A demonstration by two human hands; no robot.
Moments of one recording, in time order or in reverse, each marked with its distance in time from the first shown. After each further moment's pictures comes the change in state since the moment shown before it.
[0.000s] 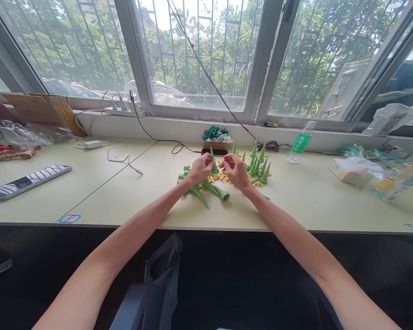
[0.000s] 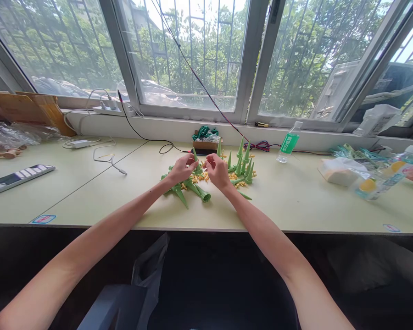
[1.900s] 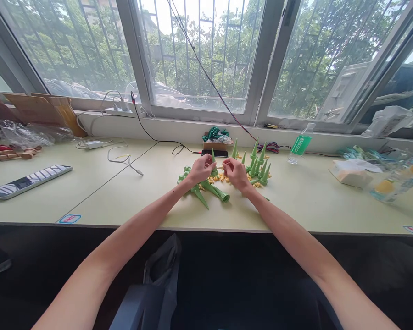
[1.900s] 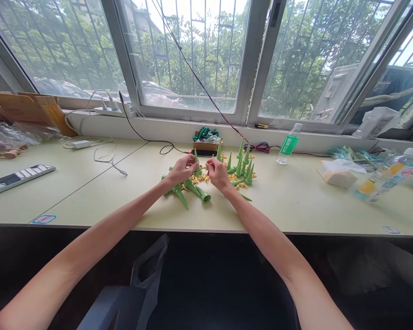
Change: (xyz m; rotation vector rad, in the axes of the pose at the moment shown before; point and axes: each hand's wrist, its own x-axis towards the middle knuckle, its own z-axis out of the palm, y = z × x) left_hand -0.002 0.002 0.000 -0.088 0.000 0.024; right_hand -0.002 -0.006 -0.005 -0.165 -0.064 0.094
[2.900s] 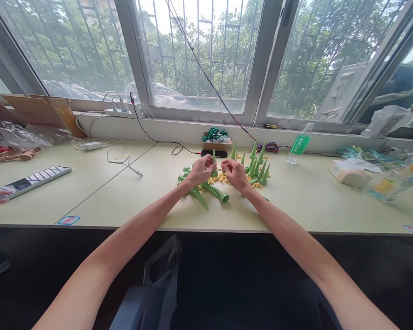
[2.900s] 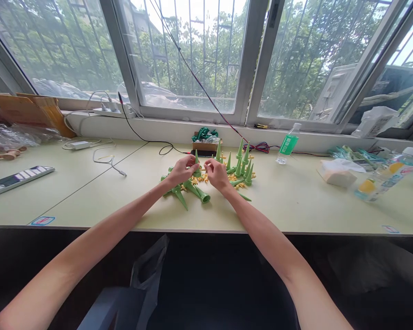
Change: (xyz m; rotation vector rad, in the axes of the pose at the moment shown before) left_hand 0.000 -0.002 0.002 -0.001 -0.014 0.024; right_hand 0.001 0.003 0.002 -0.083 0.014 -0.055
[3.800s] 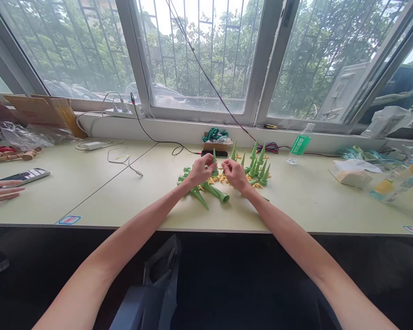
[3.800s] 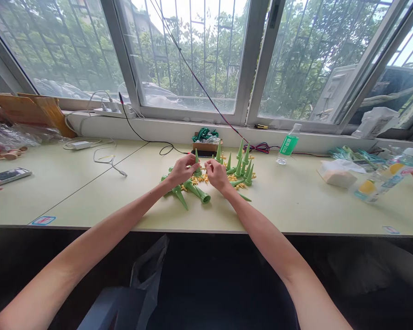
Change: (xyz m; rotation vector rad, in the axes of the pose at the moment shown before) left_hand -0.003 0.005 -0.002 -0.034 0.019 0.061; right_hand -0.001 -0.002 0.000 -0.021 -0.048 0.061
